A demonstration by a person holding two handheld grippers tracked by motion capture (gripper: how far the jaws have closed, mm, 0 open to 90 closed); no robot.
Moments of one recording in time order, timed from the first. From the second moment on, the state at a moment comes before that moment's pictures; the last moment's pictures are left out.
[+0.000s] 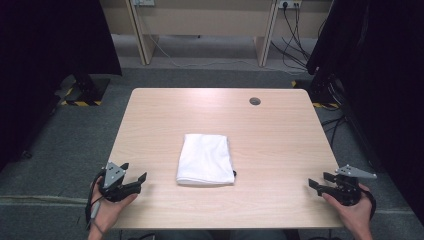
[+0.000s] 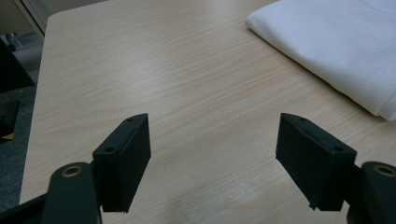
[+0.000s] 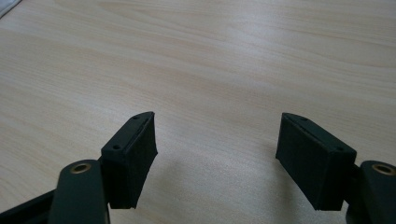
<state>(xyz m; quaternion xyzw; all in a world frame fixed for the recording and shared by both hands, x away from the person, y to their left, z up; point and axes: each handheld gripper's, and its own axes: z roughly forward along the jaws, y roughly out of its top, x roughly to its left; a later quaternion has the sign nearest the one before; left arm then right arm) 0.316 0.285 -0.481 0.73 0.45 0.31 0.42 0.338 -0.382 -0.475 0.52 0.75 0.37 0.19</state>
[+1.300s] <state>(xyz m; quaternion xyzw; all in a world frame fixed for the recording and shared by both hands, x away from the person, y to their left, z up) 0.318 0.280 -0.489 0.73 0.45 0.32 0.40 0.343 -0.381 -0.478 0.52 0.75 0.36 0.21</state>
